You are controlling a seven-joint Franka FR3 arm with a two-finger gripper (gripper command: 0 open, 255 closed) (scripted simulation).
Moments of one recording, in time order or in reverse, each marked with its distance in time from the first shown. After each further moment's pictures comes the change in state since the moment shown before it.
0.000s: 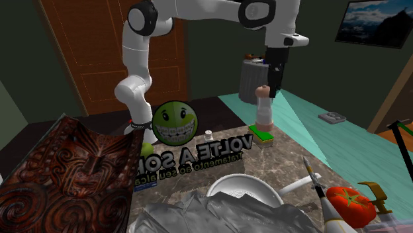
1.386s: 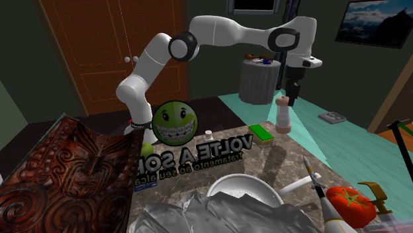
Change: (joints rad) arm 0.087 0.482 0.074 0.518 0.047 -0.050 0.192
